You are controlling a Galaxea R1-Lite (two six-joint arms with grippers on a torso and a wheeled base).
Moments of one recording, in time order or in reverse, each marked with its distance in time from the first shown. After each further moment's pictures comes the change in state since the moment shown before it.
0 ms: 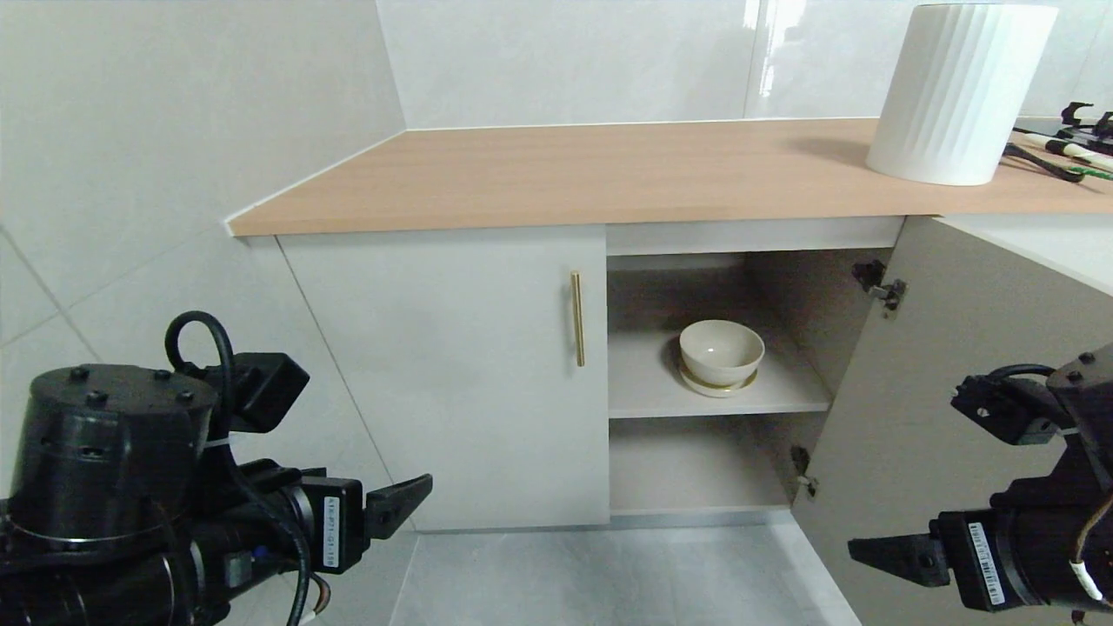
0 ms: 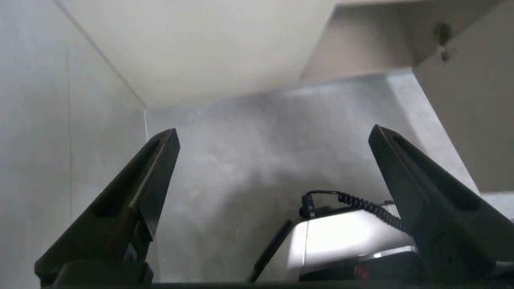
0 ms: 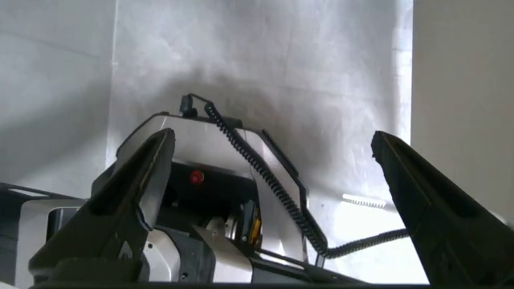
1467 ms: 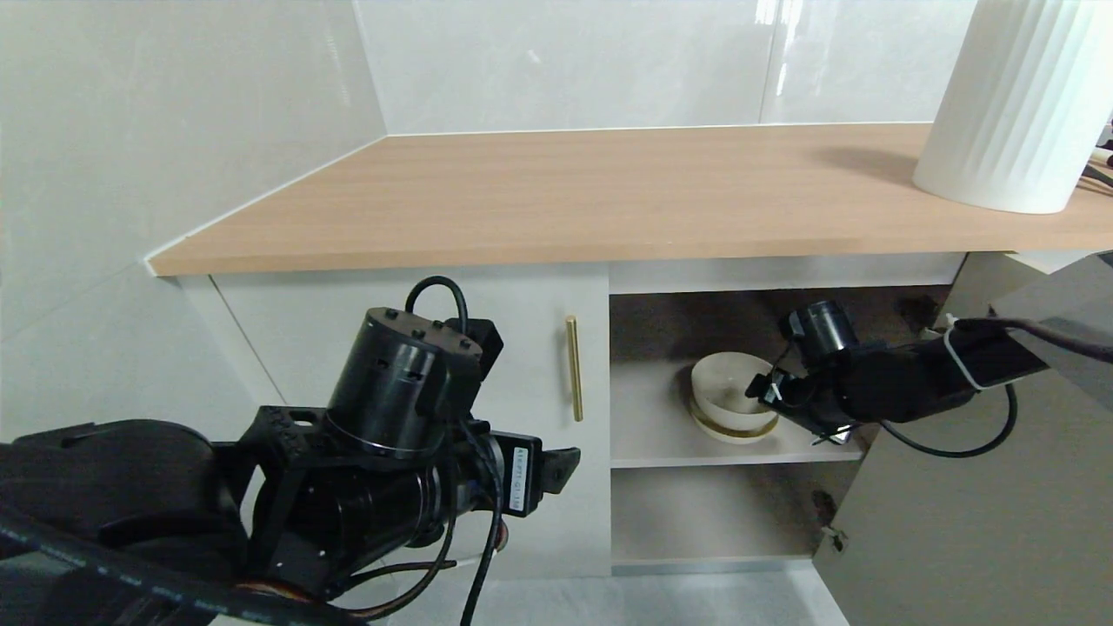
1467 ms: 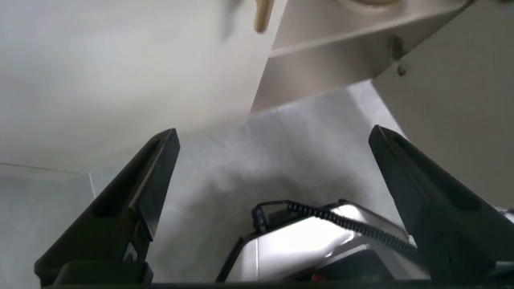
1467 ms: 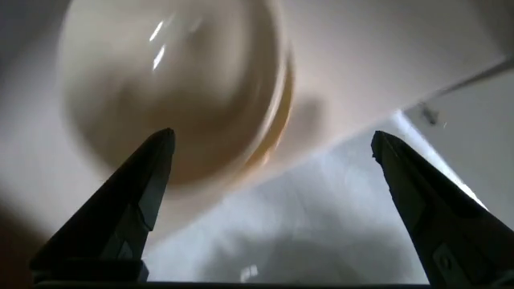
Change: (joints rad) left arm -0.190 0.338 -0.294 -0.006 0.000 -0.059; right arm -0.305 0.869 -0.496 -0.426 -0.108 0.309
